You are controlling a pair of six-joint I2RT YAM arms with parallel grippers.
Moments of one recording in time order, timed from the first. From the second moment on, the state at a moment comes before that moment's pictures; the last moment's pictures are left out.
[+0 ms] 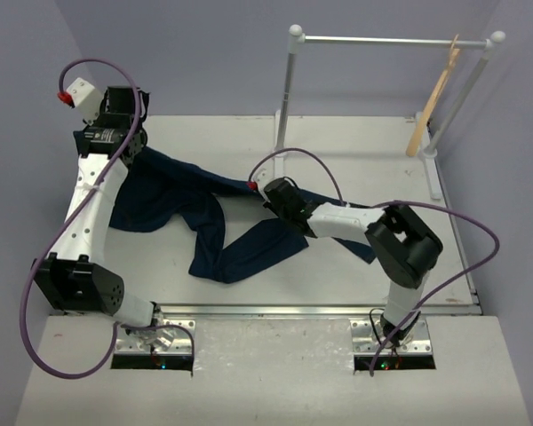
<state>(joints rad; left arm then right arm) -0.01 1.46 1.63 -0.80 -0.77 -0.74 0.77 1.87 1.05 0.04 0.45 -0.26</state>
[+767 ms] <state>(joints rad) -0.01 1.91 1.90 -0.70 -0.85 -0.73 0.52 2.12 1.52 -0.14 0.31 -0.53</state>
